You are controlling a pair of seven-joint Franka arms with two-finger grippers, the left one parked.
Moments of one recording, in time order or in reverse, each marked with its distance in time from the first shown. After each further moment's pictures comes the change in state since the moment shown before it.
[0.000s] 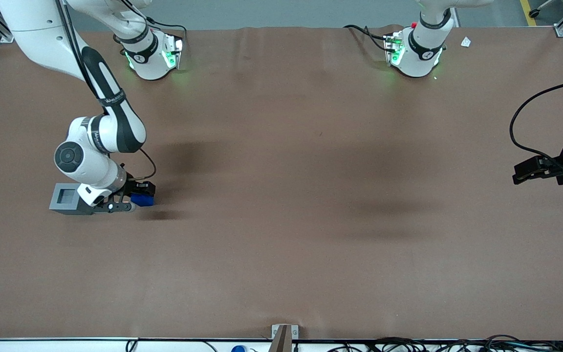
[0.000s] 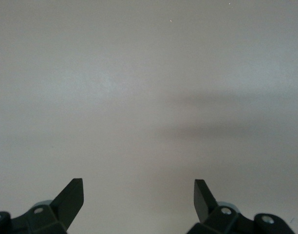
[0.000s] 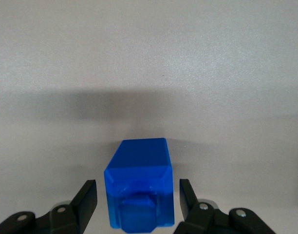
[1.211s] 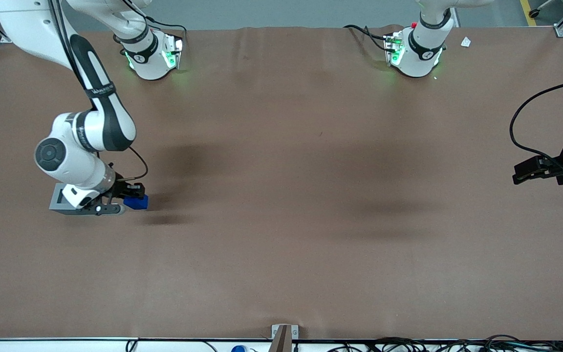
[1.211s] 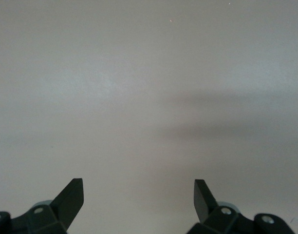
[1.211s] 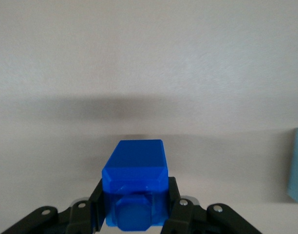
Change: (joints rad) arm -0.010 -0.070 -0.012 0.086 0.000 -0.134 -0.014
